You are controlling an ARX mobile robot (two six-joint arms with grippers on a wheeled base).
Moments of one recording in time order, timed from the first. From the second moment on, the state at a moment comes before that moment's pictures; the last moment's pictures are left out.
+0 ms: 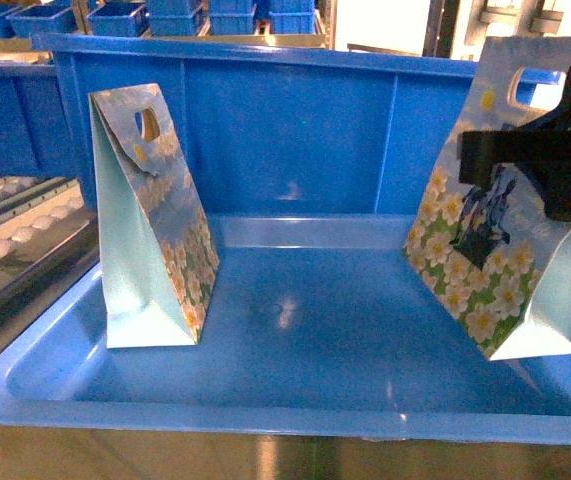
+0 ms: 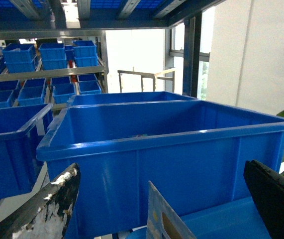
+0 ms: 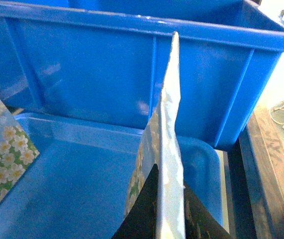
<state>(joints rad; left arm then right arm) -0.21 1.10 0.51 0.70 0.07 0.01 0.42 1.34 0.61 0.47 0.17 0.13</state>
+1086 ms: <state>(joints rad) -0.23 1.11 0.51 0.73 0.07 0.01 0.06 0.44 0.26 0.22 0.03 0.02</state>
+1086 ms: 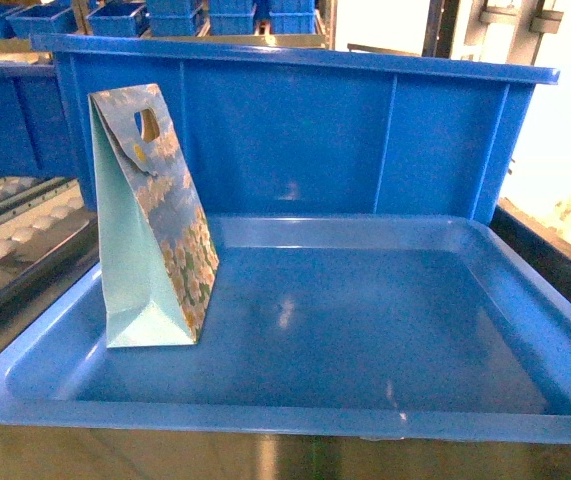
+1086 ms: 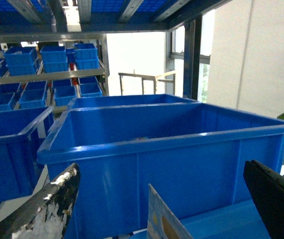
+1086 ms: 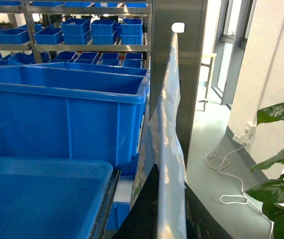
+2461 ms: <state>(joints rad) -0.41 1.40 0.55 0.69 -0.36 -0.03 0.06 0.44 0.26 0.22 0.03 0.01</state>
